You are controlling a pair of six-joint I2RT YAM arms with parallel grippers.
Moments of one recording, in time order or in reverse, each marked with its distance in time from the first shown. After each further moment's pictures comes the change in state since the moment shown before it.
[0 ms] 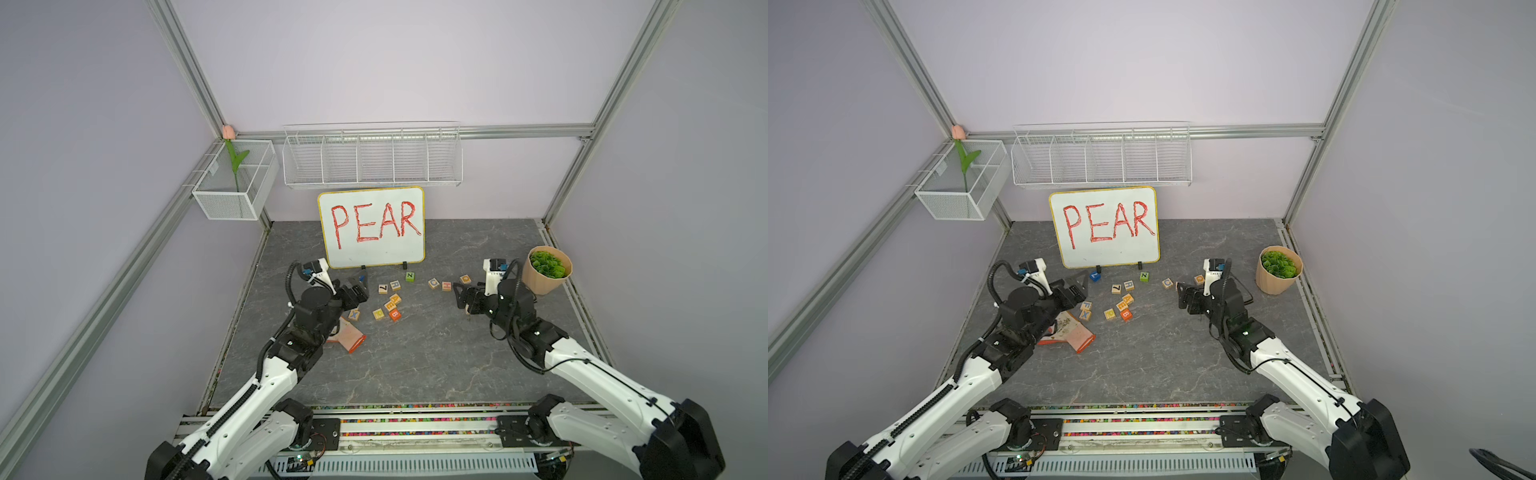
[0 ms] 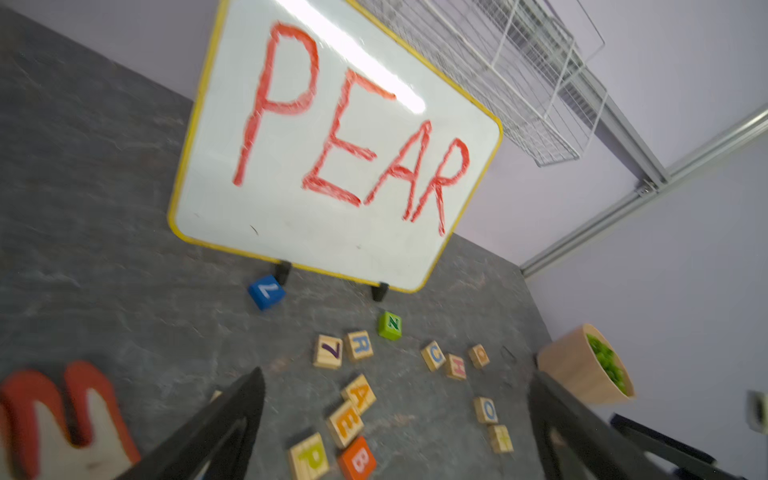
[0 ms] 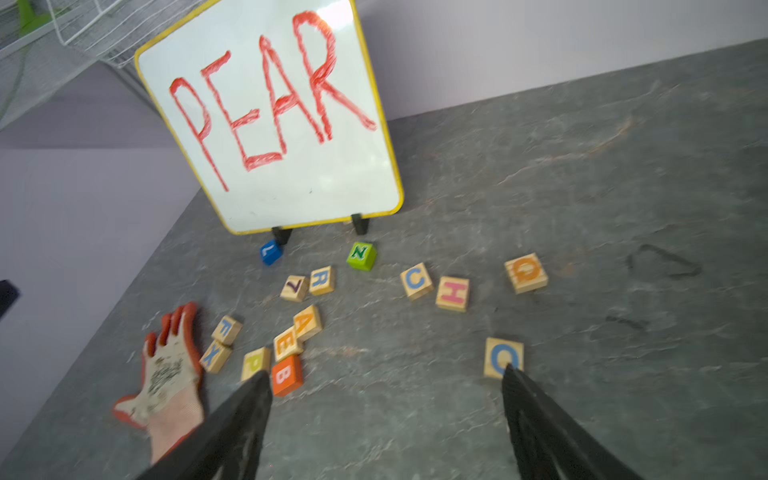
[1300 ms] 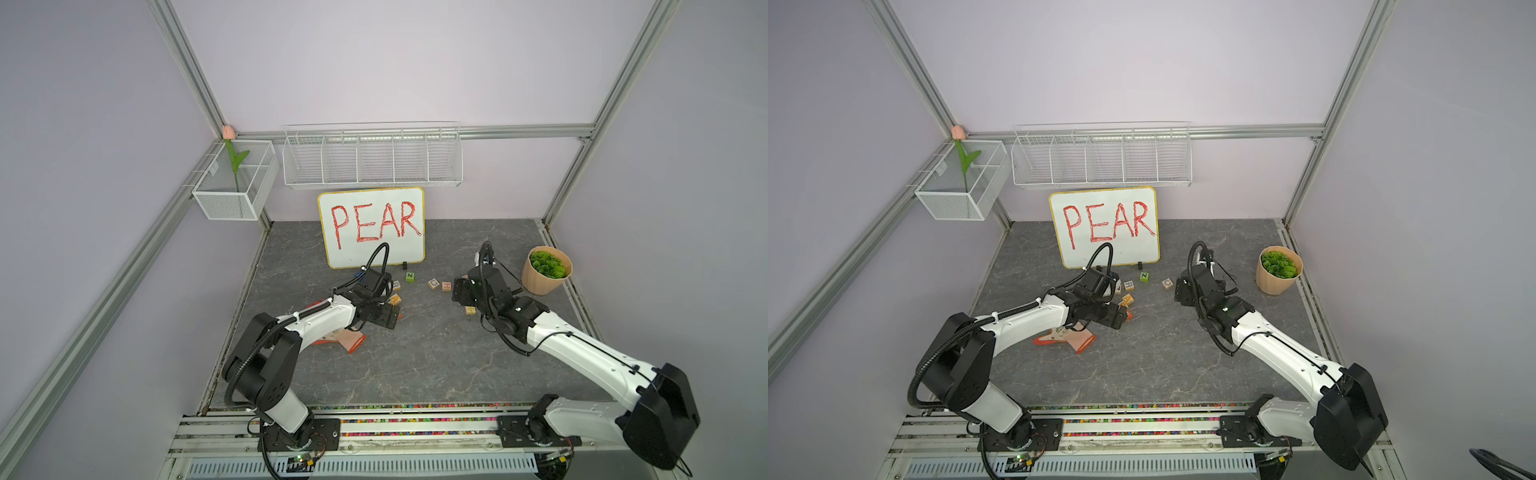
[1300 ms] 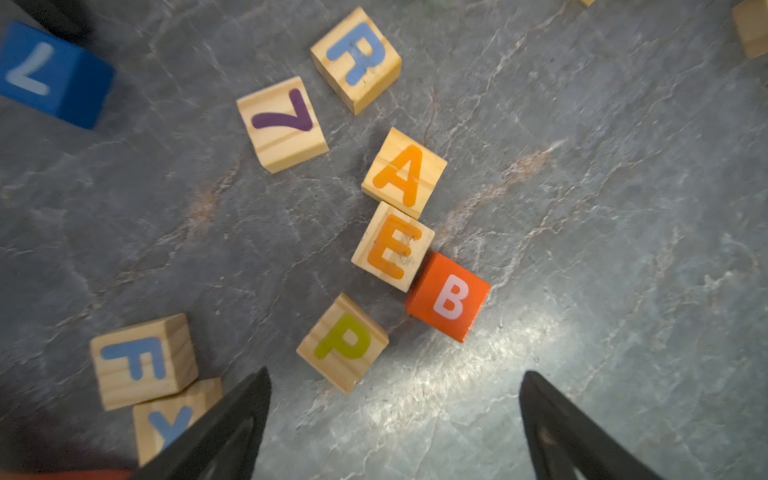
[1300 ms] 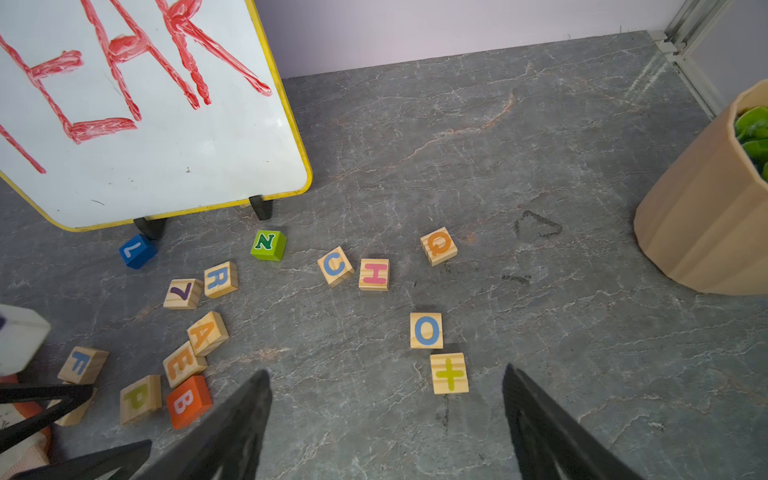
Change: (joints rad) left arm -0.040 0.750 0.388 -0.470 0.188 0.557; right arm 0.066 0.198 0.276 -0.356 0.351 0.018
